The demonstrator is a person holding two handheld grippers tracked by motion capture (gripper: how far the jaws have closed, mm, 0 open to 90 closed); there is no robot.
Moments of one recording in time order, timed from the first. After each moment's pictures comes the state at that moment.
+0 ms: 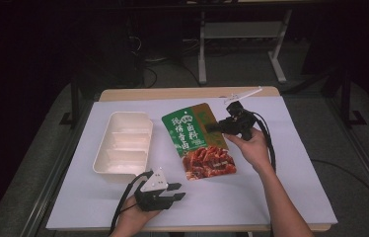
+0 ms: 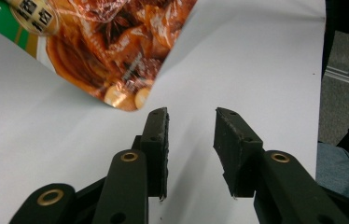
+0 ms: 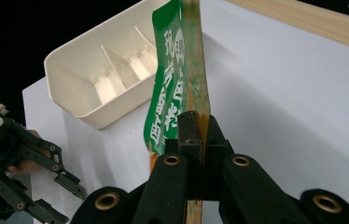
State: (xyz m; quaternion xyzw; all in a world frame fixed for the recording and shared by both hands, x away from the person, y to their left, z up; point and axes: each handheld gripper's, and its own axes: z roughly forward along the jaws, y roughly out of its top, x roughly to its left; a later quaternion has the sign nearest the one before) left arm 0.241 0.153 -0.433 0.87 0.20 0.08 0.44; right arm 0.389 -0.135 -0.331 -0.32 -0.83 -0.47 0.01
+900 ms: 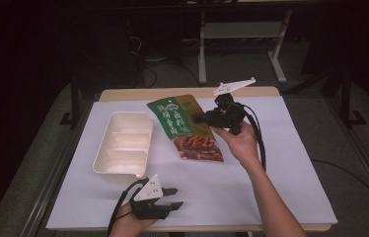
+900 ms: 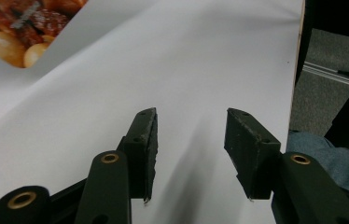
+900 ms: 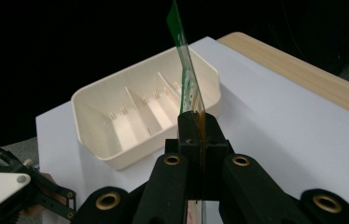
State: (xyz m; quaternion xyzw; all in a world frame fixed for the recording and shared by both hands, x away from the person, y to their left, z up) left arm 0.224 0.163 -0.435 0.87 0.19 0.07 0.45; right arm 0.372 -0.100 -0.286 -0.28 -0.81 -0.51 -0.04
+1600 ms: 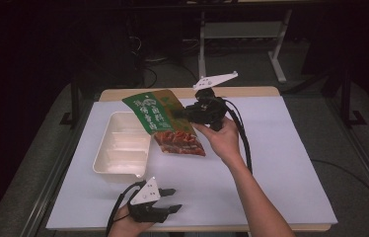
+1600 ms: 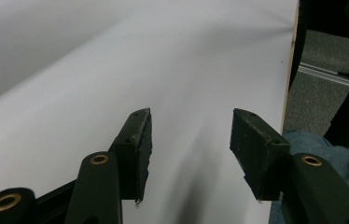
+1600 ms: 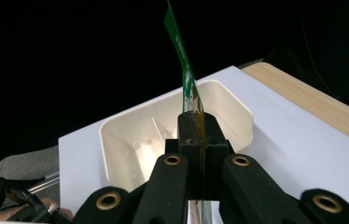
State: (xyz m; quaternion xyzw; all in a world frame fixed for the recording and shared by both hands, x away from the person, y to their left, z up) left arm 0.217 0.168 -0.435 0.87 0.18 0.08 0.46; right arm 0.366 -0.056 -0.263 -0.24 -0.80 -0.54 -0.03
